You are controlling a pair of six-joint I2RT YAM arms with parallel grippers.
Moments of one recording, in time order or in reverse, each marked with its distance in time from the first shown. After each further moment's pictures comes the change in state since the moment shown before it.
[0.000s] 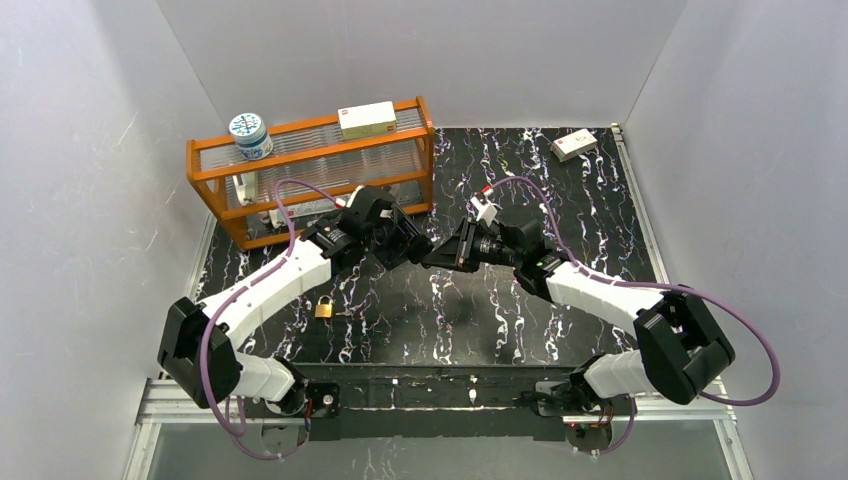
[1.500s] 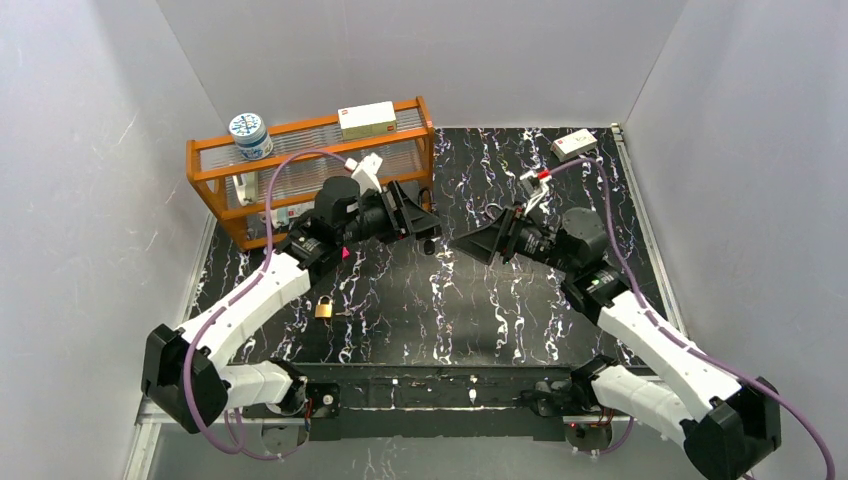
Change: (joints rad) left arm 0.096 -0.130 -0.132 0.453 0.371 0.341; right arm -0.101 -0.407 -0.042 -0.052 -0.027 -0.217
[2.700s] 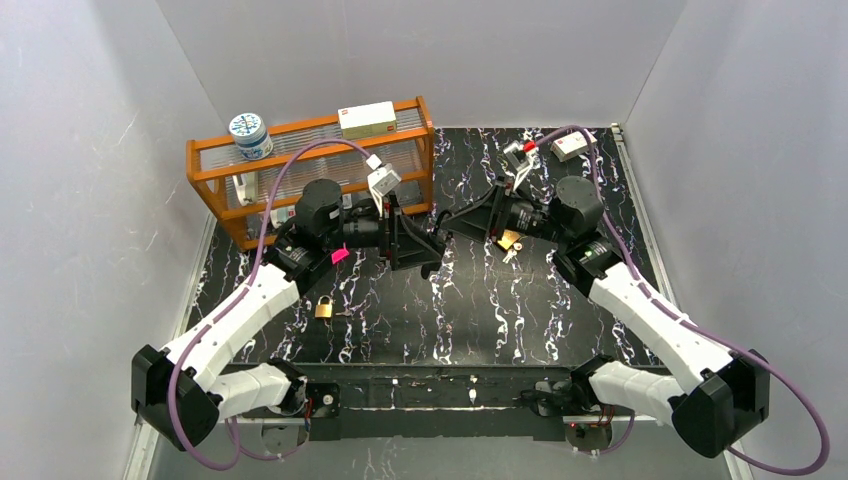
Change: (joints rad) left arm 0.007 -0.096 0.003 0.103 0.545 0.515; right arm 0.000 0.149 0.275 -0.063 -0.139 -0.104
